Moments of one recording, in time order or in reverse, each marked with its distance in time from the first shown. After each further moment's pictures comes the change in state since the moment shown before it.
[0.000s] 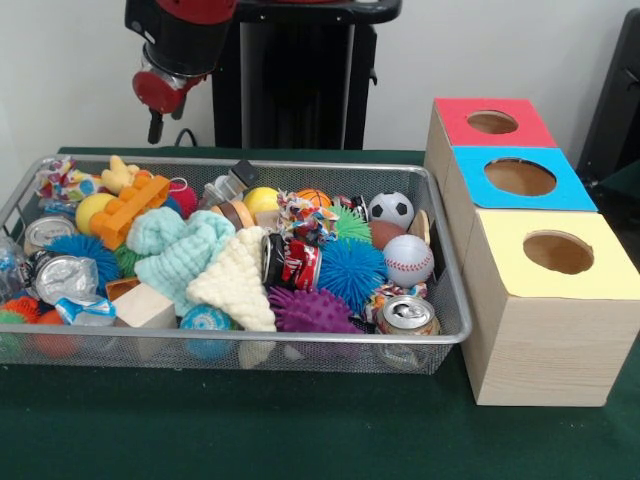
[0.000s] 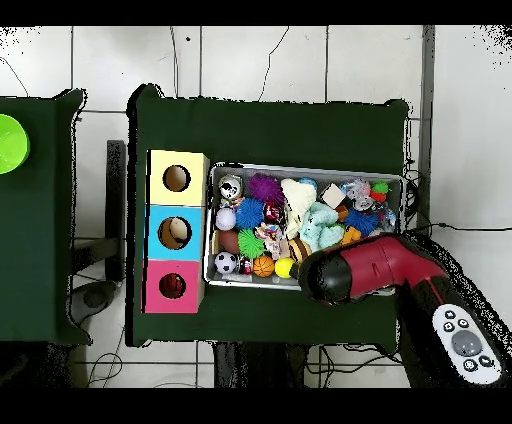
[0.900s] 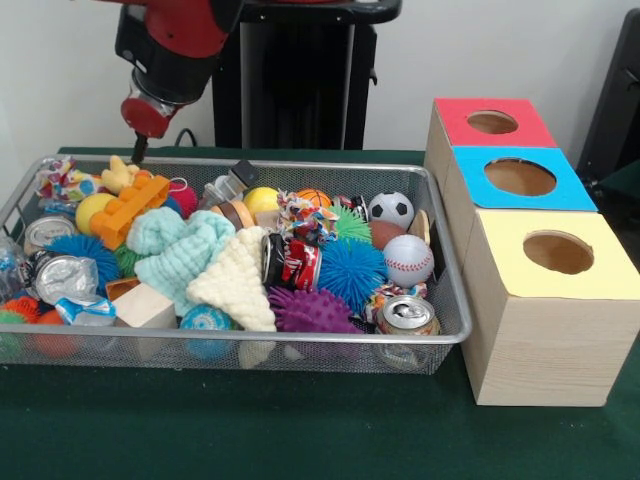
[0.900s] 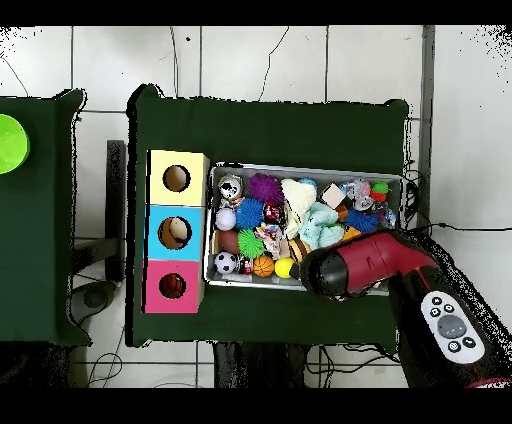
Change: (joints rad) arm 0.038 0.081 -0.054 -0.070 -0.090 0.000 0.000
